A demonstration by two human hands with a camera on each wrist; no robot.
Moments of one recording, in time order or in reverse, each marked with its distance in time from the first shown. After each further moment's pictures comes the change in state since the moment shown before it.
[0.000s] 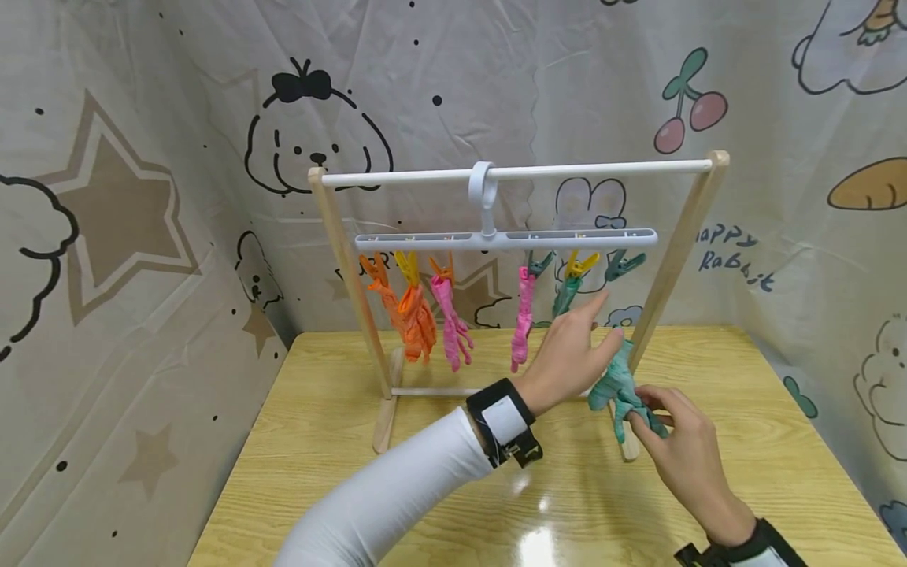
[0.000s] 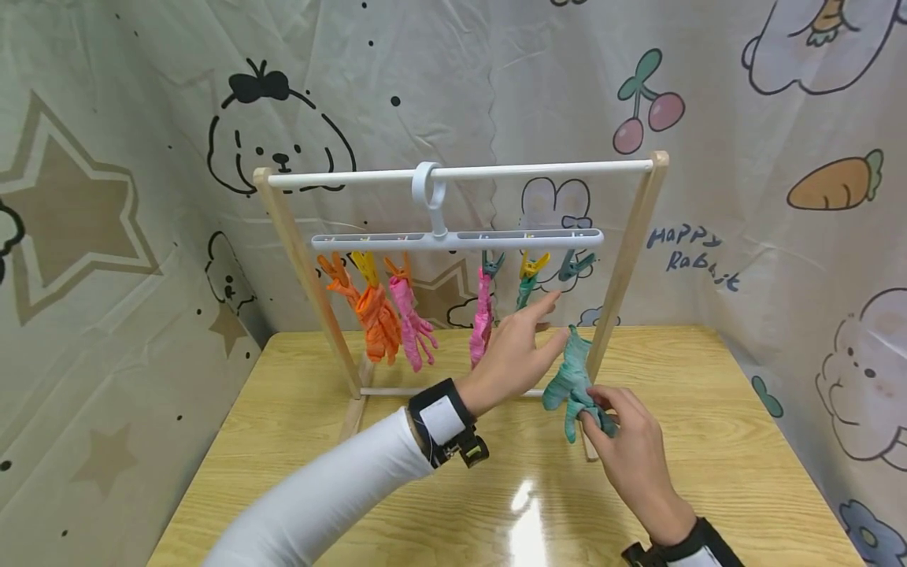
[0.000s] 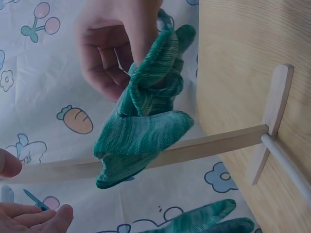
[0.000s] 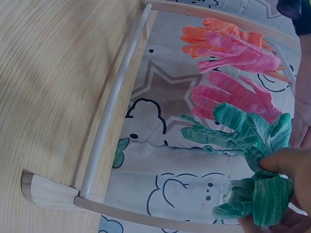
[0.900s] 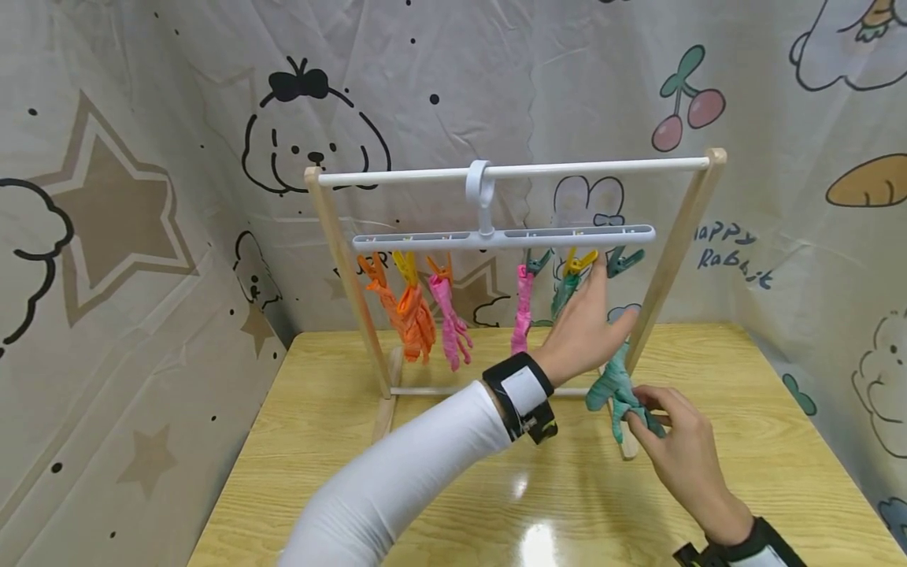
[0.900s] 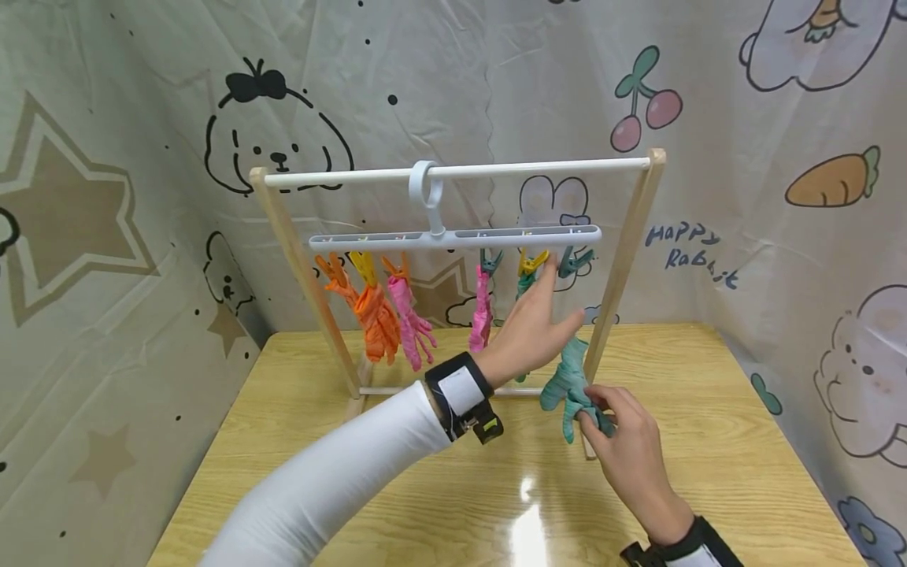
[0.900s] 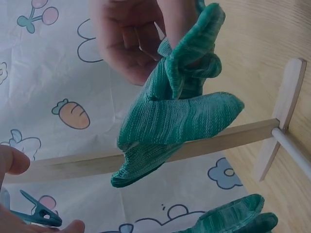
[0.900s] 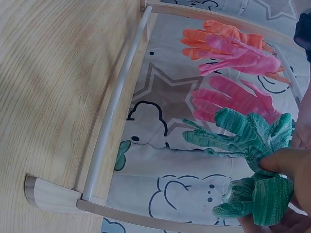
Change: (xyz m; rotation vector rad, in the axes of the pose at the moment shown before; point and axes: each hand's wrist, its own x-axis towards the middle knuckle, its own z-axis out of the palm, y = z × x) left_hand 0.031 0.014 0.003 0.020 -0.040 -0.136; right_hand -0.001 0.002 0.001 0.020 -0.009 -0.021
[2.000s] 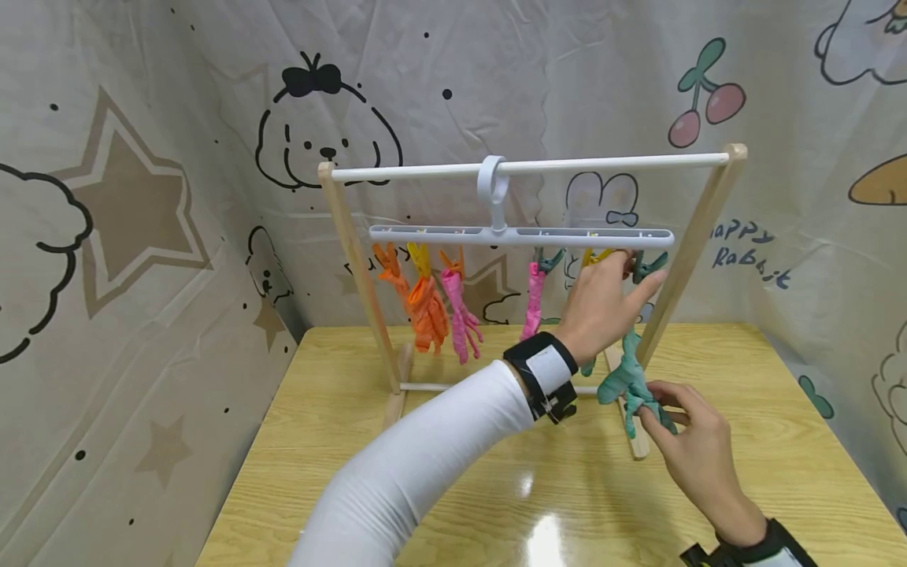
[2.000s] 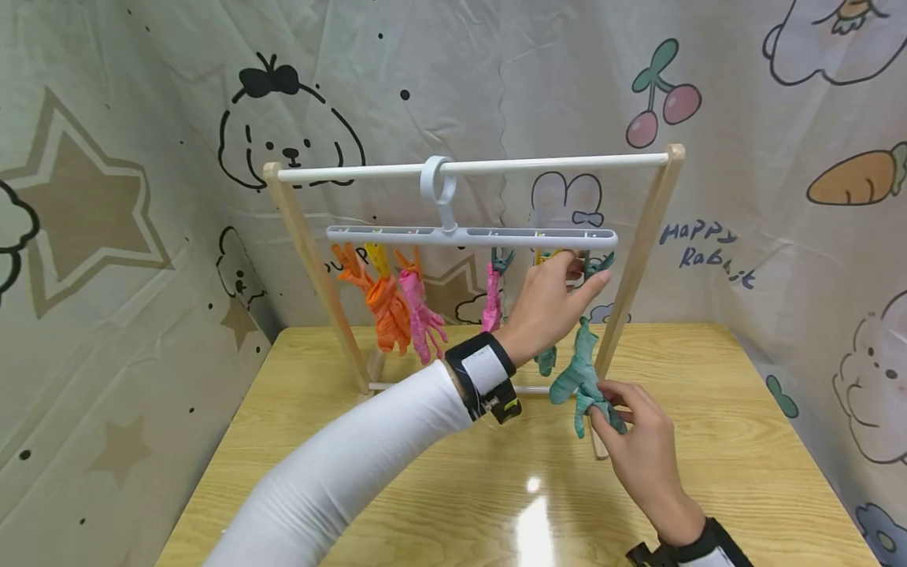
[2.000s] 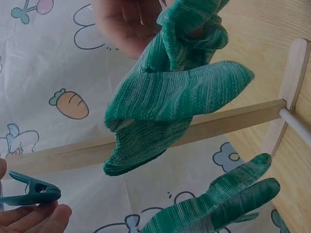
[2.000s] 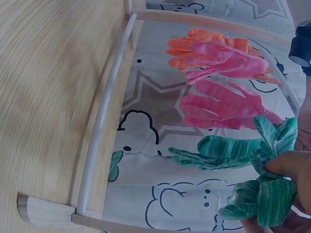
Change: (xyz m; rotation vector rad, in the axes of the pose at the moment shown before) left_hand 0.017 0.014 -0.007 0.082 0.145 0.028; right_hand 0.004 -0.008 0.000 0.075 0.044 0.047
